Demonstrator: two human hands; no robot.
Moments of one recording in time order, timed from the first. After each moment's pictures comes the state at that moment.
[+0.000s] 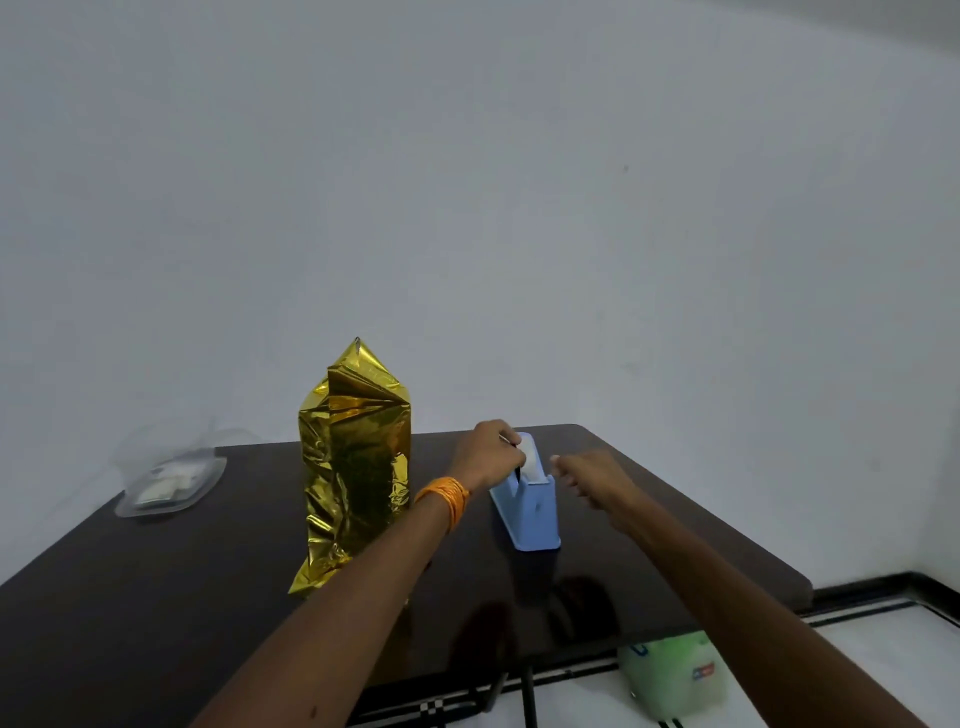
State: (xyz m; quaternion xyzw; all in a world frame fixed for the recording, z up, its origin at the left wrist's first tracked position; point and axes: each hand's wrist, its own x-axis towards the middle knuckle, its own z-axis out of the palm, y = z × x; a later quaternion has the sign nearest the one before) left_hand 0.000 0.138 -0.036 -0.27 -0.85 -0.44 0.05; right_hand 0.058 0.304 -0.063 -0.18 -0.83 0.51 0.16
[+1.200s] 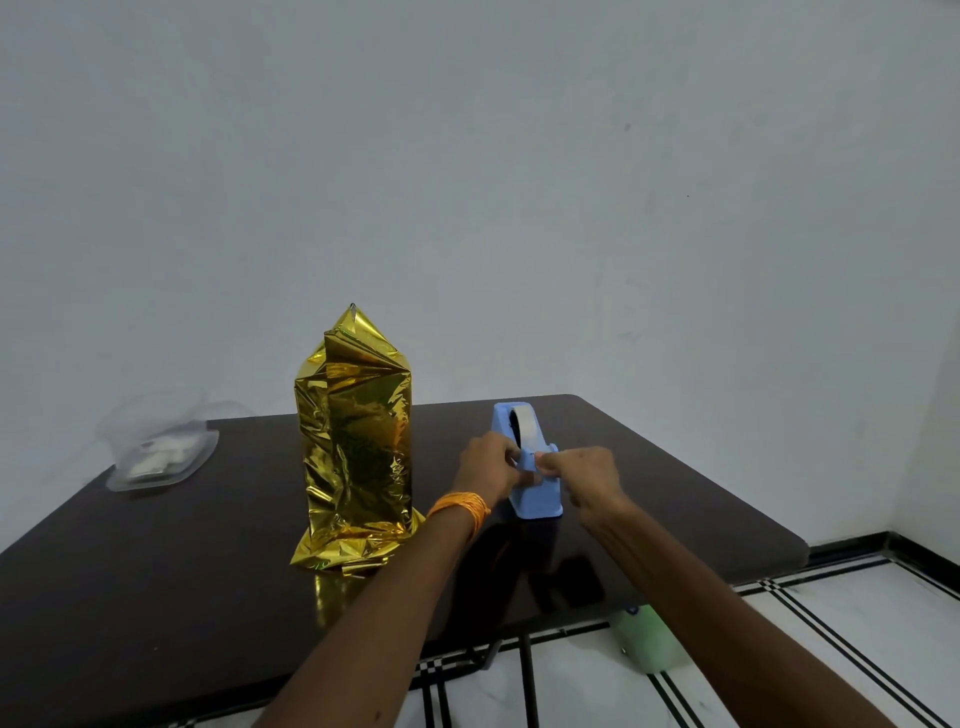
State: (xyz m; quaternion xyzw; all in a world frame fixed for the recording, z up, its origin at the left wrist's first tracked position) left_hand -0.005 0.145 -0.095 -0.27 -0.88 -0.38 0.05; right_hand 0.064 0.267 -0.098 -0.24 -0.74 0.59 0.23
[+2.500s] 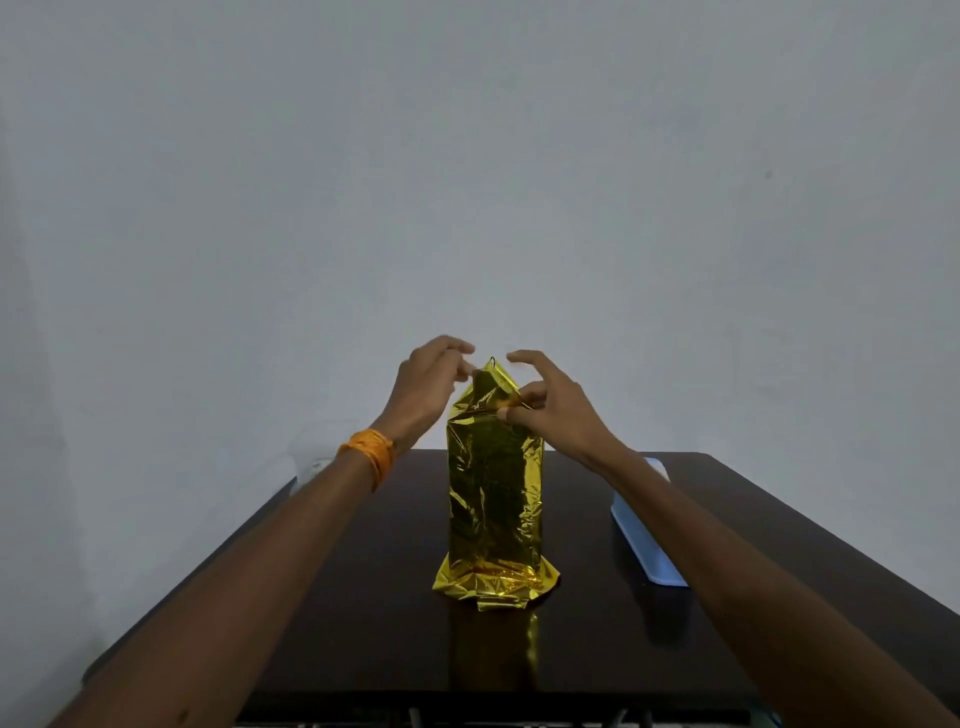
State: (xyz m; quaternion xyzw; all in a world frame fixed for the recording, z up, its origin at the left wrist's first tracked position) left_hand 0.002 -0.069 0.056 -0.22 -0.77 -0.56 0.23; right_hand 0.020 0.123 0.029 0.22 -0.84 0.44 0.24
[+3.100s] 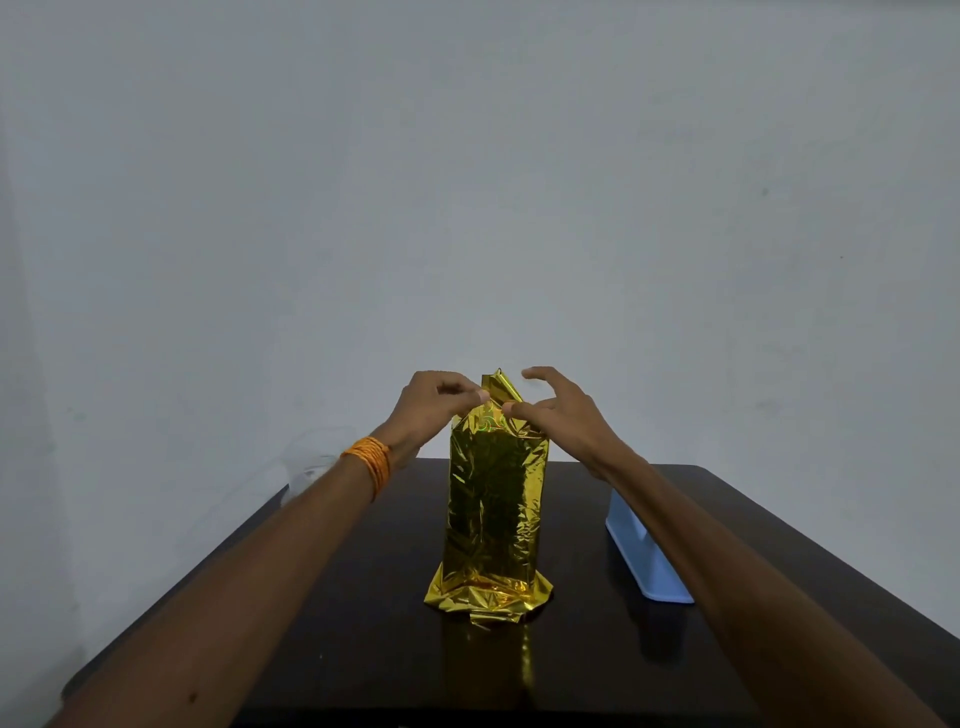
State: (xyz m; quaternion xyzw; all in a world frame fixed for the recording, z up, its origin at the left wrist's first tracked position) left_hand -0.017 -0.069 0.042 -0.25 -0.78 -0.55 0.17; right_hand 0.017 0.133 0.036 0.13 -0.84 0.48 0.21
